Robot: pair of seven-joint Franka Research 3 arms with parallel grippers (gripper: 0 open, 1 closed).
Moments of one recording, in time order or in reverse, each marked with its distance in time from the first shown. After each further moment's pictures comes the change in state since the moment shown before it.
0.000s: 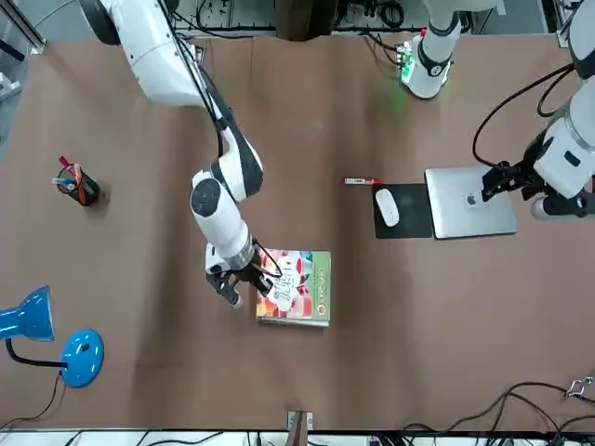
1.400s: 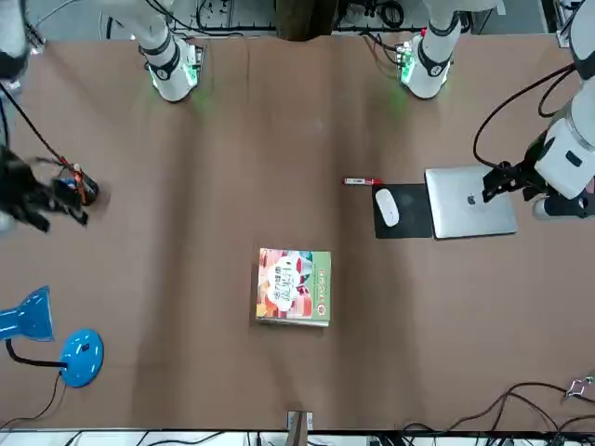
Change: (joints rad) left arm 0.006 0.002 0.001 0.018 0.000 0.000 0.000; right arm -0.511 -0.570 -0.012 0.060 -0.024 -0.893 -1.098
